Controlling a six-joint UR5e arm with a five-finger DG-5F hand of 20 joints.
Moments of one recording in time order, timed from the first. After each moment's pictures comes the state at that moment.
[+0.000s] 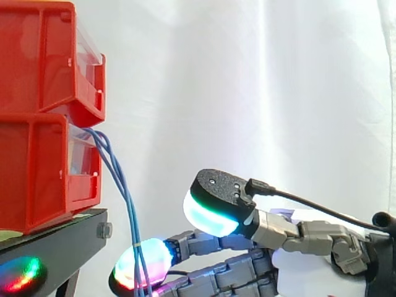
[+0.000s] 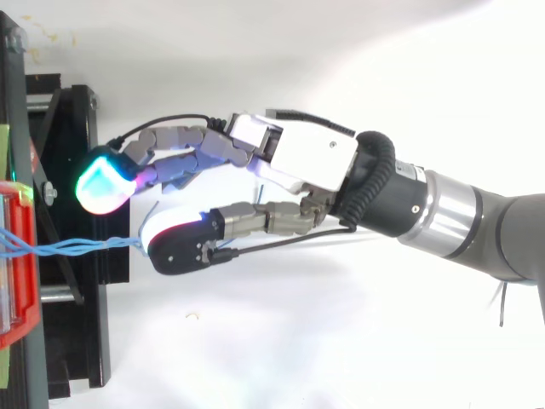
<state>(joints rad) 0.19 -2.43 -1.31 -2.36 -1.05 -0.29</state>
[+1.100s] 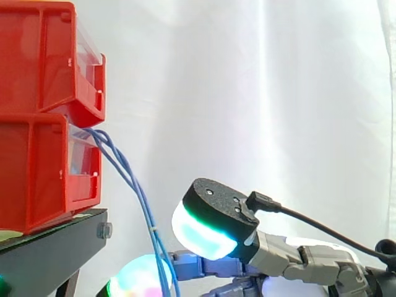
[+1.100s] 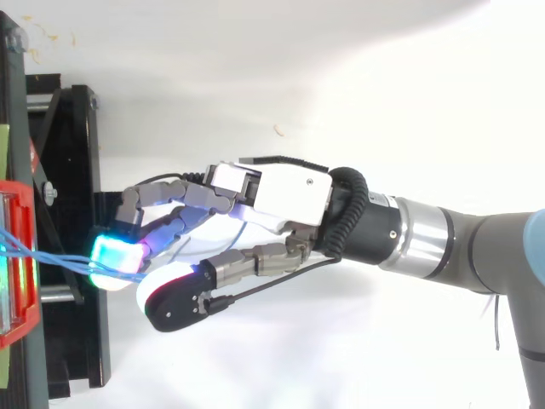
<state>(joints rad) 0.21 -2.49 -1.28 -2.29 -1.13 -0.14</state>
